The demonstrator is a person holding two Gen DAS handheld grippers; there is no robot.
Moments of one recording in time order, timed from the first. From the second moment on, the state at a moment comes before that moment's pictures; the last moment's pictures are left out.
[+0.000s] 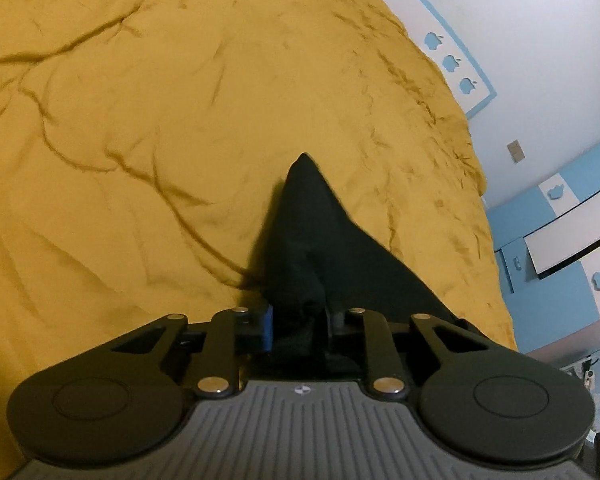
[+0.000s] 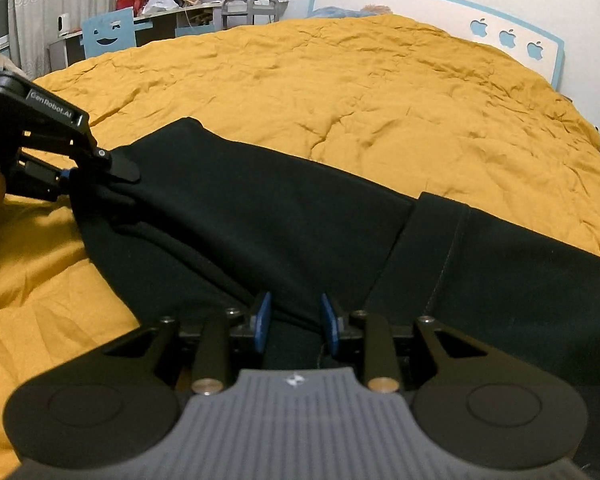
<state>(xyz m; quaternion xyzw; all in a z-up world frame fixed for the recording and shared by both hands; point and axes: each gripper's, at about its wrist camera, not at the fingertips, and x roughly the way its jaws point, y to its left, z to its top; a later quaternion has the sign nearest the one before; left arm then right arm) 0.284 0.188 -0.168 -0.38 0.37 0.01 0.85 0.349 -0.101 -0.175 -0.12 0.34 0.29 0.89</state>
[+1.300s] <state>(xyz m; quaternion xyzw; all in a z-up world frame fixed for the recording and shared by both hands) 0.302 -0.088 -0.036 -0.03 0.29 -0.06 0.95 0.399 -0.283 -0.110 0.03 0.35 0.18 0.92</state>
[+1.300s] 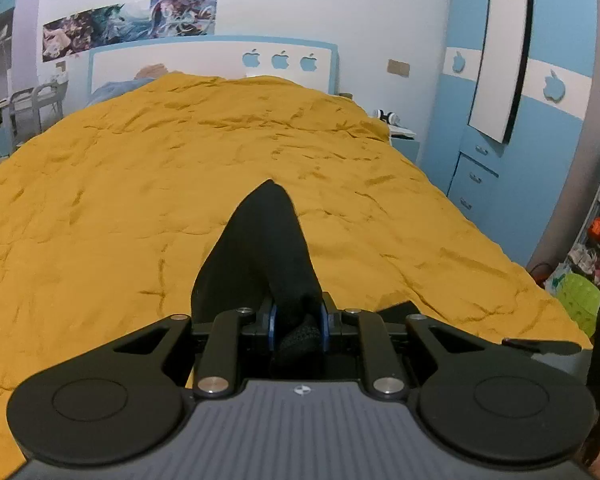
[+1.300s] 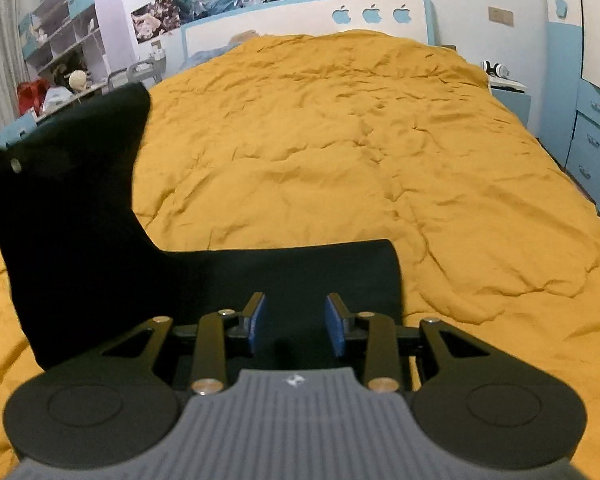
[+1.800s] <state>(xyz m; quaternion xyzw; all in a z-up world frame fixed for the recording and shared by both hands) 0.305 -0.170 -0.059 -0.02 0.31 -0.08 0.95 0.387 -0.369 -0.107 0.11 0.36 0.13 0.92</state>
